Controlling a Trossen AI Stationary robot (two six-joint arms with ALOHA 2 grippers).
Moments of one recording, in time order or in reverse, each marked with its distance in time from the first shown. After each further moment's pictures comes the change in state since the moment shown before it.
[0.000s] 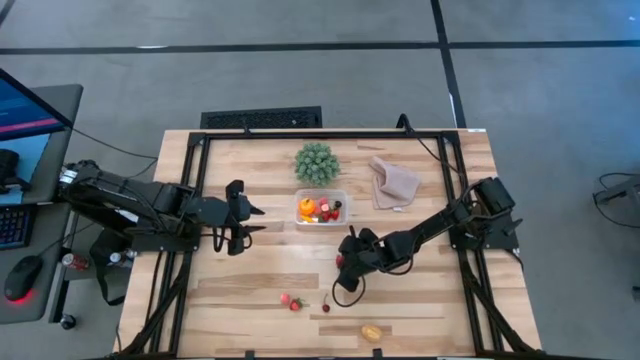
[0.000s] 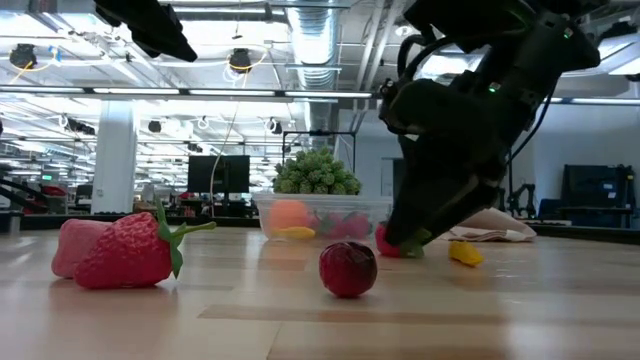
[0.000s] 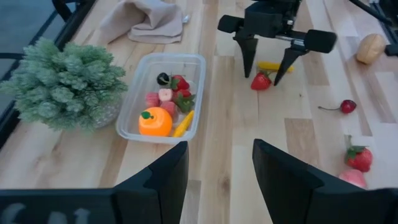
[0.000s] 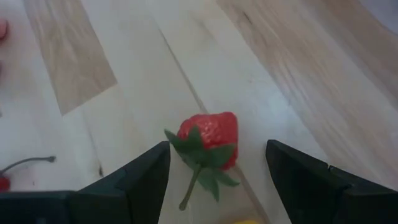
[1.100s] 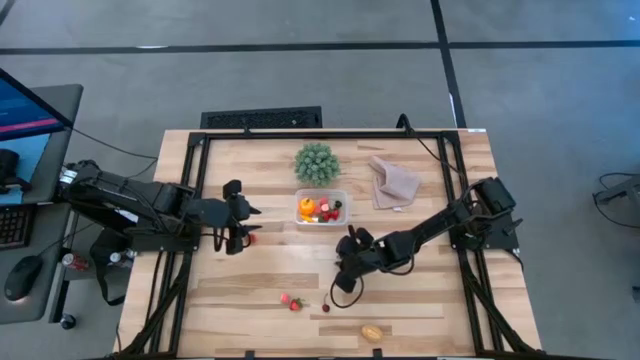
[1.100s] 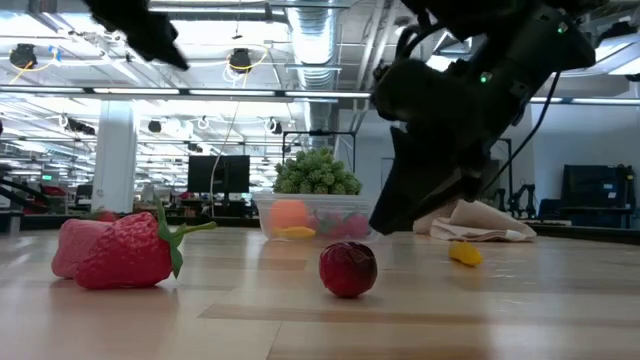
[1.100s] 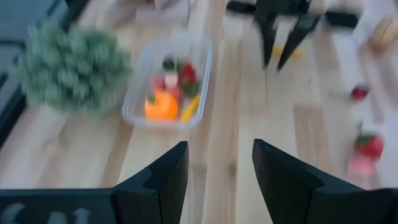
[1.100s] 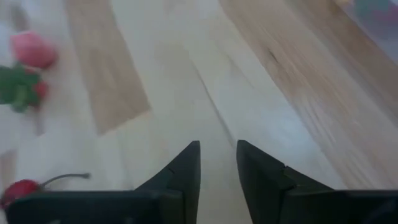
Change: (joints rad) left arm 0.000 0.000 0.002 -0.074 -0.007 -0.021; right arm 0.007 -0.004 0.000 0.092 0.026 -0.053
